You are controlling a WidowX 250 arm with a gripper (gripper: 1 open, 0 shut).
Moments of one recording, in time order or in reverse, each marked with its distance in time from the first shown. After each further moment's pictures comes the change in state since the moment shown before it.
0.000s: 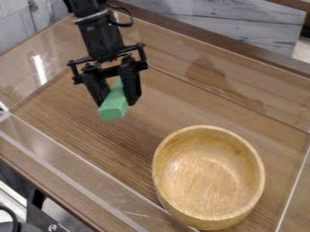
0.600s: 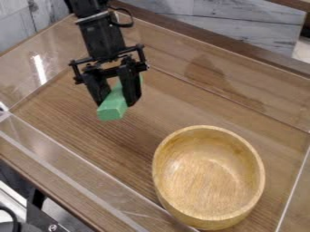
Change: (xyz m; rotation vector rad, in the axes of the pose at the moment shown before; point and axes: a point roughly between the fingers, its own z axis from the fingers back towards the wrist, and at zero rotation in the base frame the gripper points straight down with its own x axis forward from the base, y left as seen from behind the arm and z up) arm 0.001 0.001 -0.002 -0.003 0.027 -0.049
